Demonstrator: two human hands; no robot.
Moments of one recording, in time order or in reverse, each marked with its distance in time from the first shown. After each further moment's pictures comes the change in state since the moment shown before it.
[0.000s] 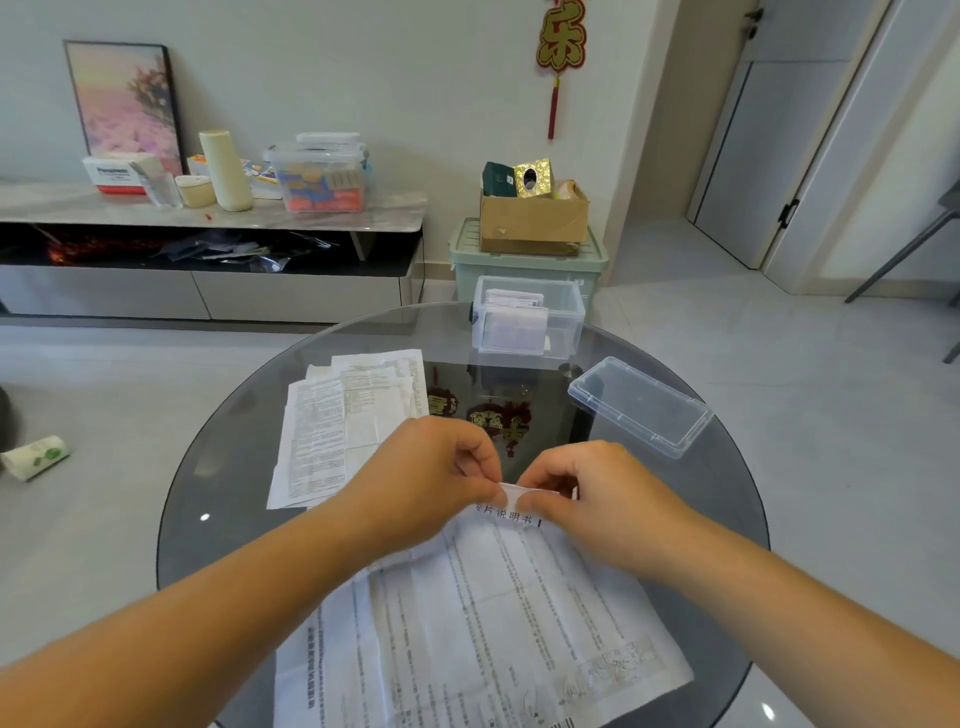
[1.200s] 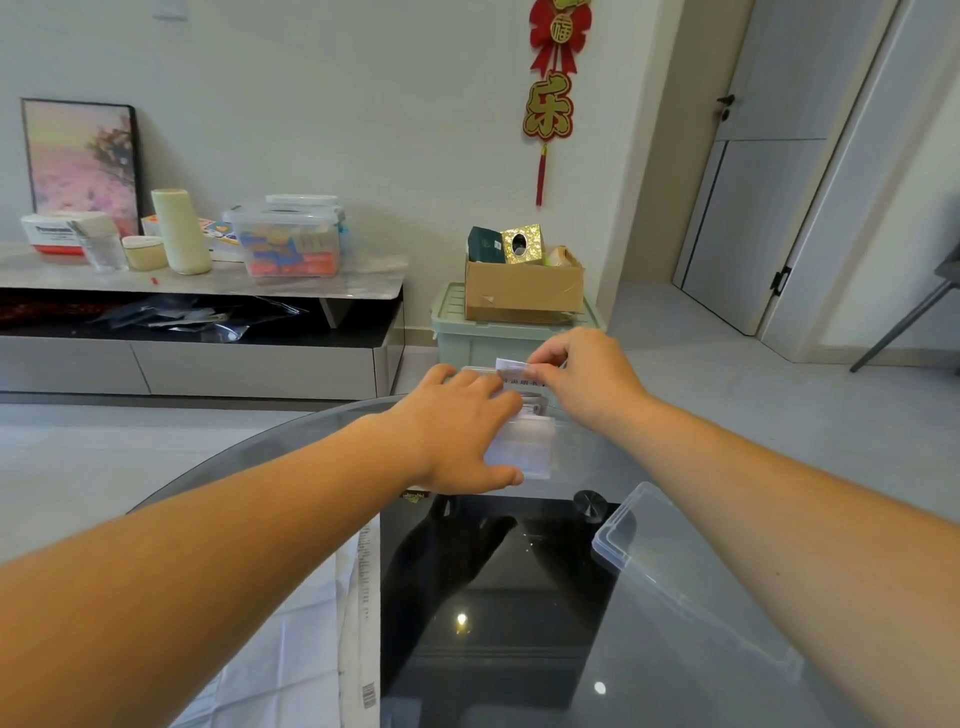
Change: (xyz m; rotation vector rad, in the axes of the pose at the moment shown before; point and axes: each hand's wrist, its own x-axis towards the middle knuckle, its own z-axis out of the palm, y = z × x) left_hand 0.253 -0.046 -0.031 0.942 -0.021 0.404; right_hand 0.273 0.068 -0.092 -0.088 0.462 0.000
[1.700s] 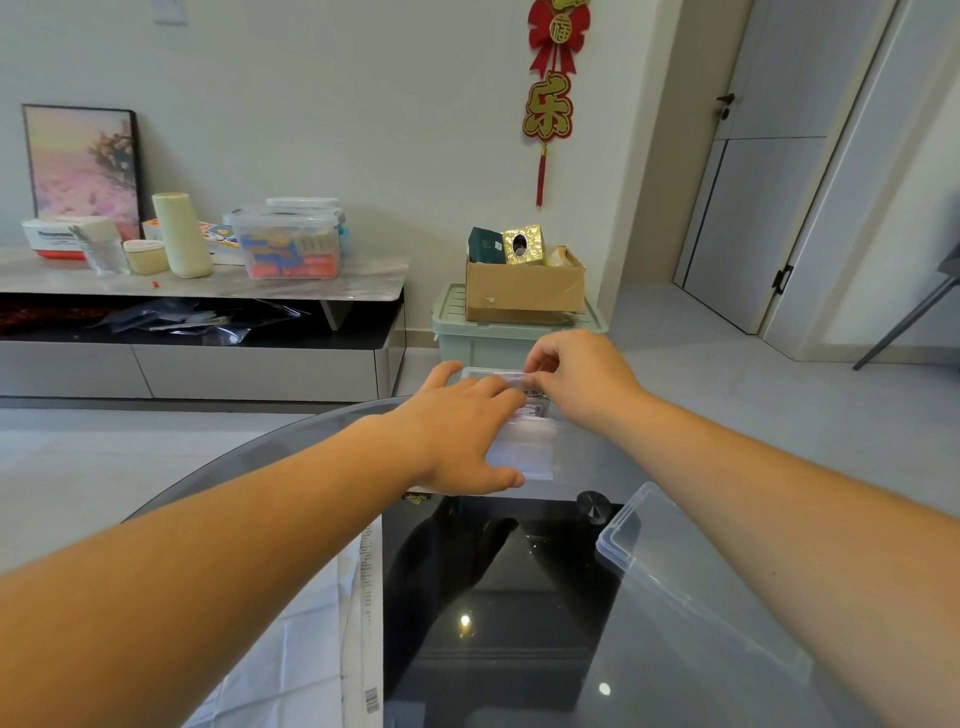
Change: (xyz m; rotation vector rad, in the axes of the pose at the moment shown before) left_hand 0.000 0.001 -0.006 -0.071 -0.032 0.007; right_hand 0.004 -0.003 0.000 -0.134 -0.038 -0.033
